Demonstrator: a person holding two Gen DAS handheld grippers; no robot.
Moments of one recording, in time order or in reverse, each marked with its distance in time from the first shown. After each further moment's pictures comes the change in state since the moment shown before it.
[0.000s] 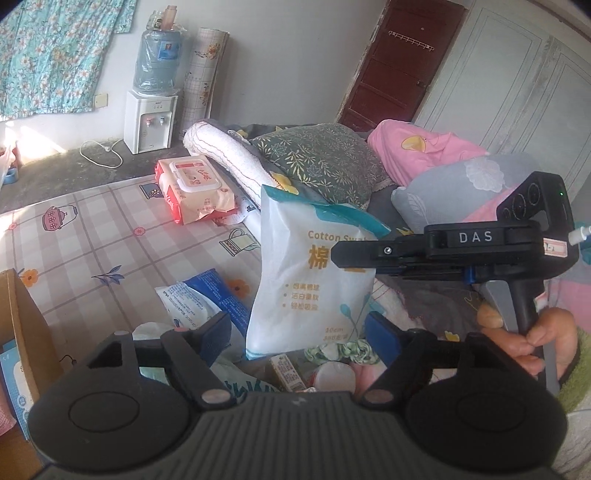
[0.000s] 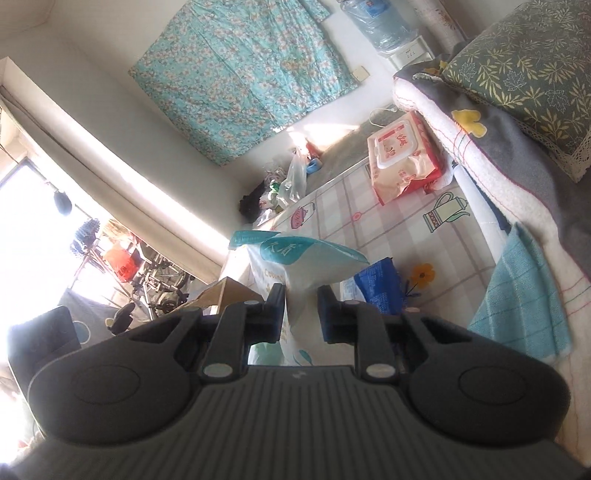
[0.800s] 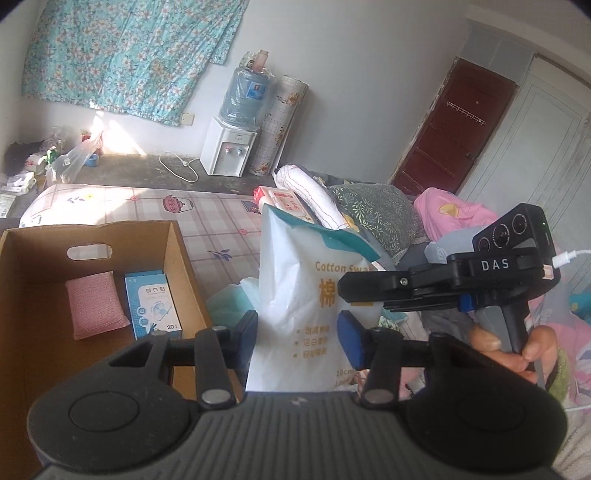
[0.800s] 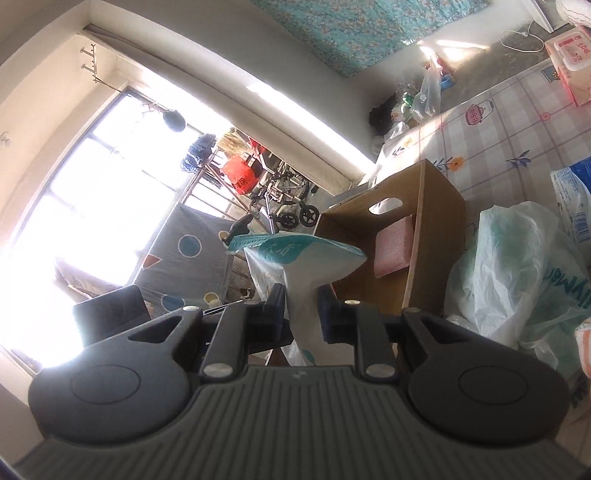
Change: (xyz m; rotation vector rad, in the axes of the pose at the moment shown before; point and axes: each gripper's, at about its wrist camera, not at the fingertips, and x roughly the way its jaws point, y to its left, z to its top) left arm -0.191 0.044 -0.093 -0.214 -0.187 0.147; right arm 0.040 0.180 -0.084 -0.098 0.292 0.337
